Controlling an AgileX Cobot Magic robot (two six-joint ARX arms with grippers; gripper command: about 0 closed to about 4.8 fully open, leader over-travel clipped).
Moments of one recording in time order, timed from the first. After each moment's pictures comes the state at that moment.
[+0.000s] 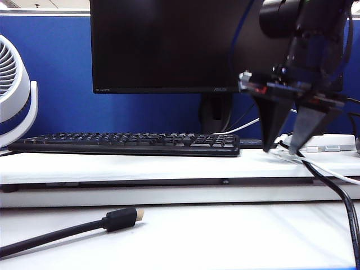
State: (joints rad) left arm -0.57 1.40 1.53 -0.52 0.33 0.16; right arm 0.41 1.59 1.19 -0.83 -0.11 0.07
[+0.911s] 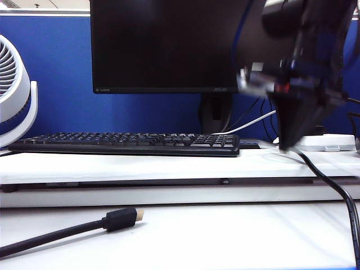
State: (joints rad) left arm -0.57 1.40 1.53 -0.52 0.33 0.16; right arm 0.41 1.55 1.19 -0.90 -0.15 -0.05
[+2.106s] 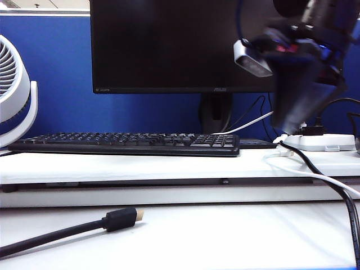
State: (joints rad) left arm -0.57 1.40 1.53 -0.54 0.33 0.16; right arm 0.41 1.47 1.20 -0.98 -0.31 -0.11
